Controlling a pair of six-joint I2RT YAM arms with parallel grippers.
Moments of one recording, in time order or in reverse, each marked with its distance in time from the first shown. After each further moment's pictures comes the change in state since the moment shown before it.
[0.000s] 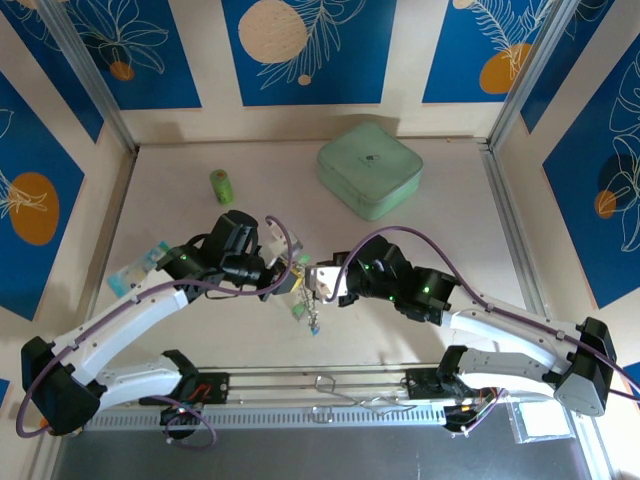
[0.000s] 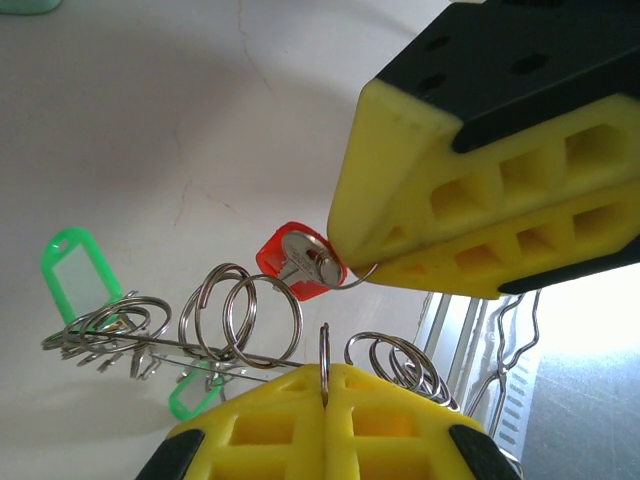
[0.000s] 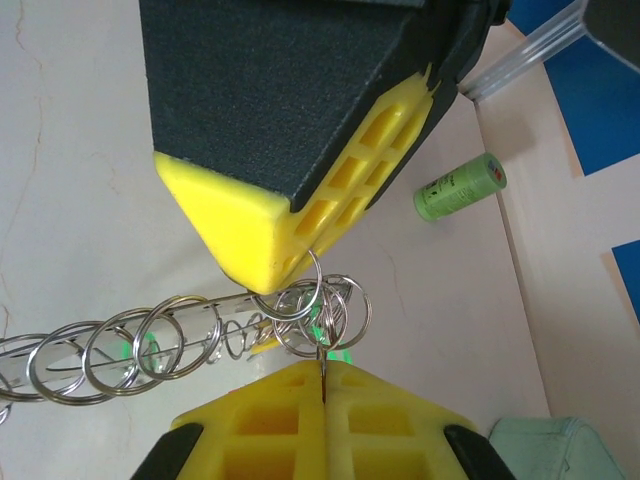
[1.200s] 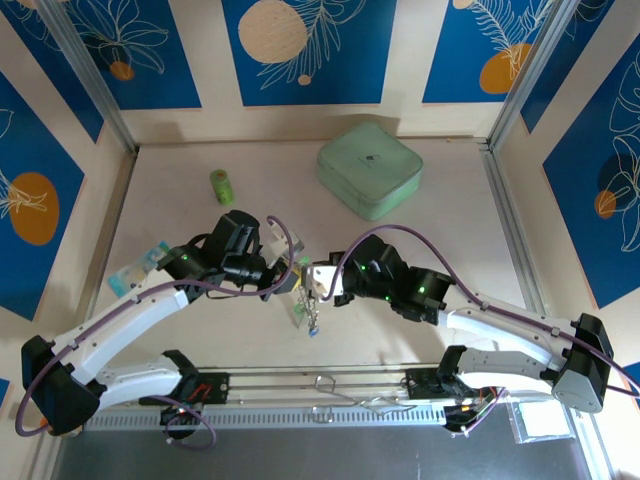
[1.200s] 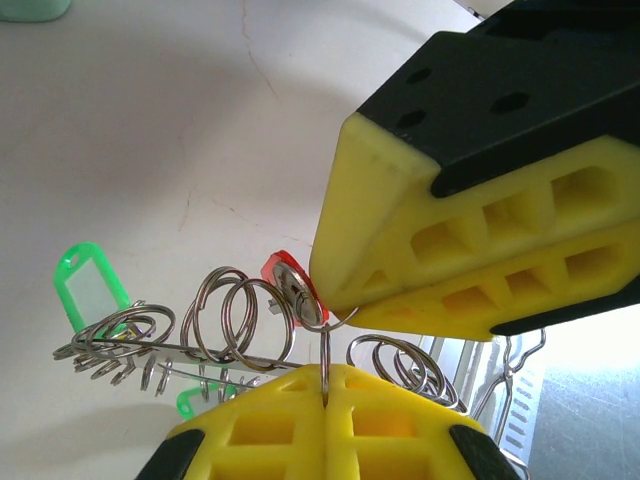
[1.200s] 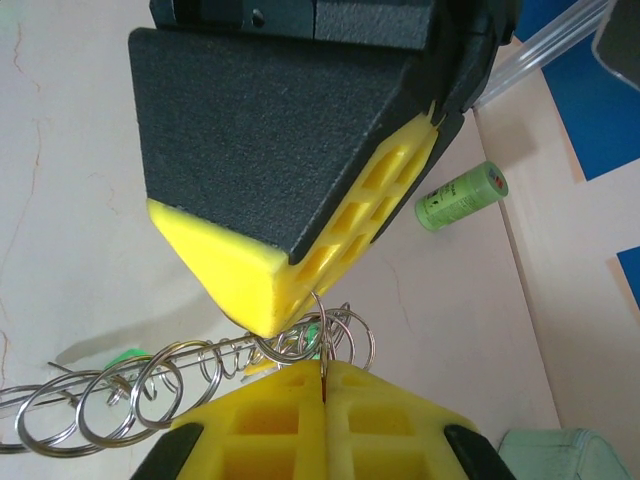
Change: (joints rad) left arm -0.012 0.002 0.005 0.002 -0.025 0.000; right arm 0.018 0.024 0.000 0.040 0.003 0.027
